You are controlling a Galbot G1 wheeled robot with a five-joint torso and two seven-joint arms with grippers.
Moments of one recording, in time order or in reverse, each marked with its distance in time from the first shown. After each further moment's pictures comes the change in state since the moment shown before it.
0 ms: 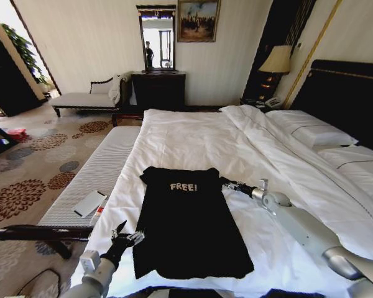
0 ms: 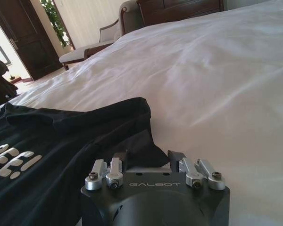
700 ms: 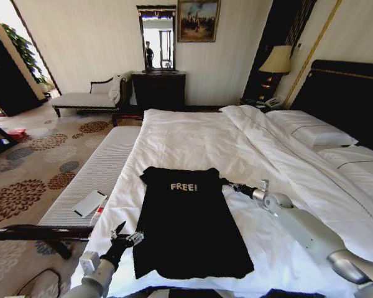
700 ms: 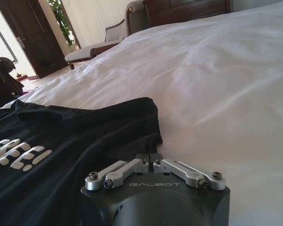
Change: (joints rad) left arm 0.006 -0.014 0.000 0.007 0.011 -0.012 0.008; right arm -0.041 -0.034 0.023 0.053 -0.001 0.005 -0.014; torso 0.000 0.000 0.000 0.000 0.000
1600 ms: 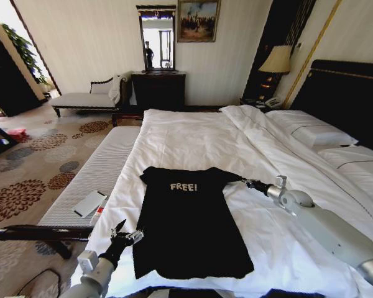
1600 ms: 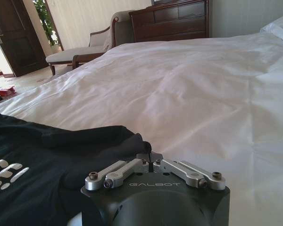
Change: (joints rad) left arm 0.003 0.004 -0.019 -0.008 -0.023 -0.010 0.017; right arm -0.017 -0.131 0.042 0.110 0.035 -0.020 0.083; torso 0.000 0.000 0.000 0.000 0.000
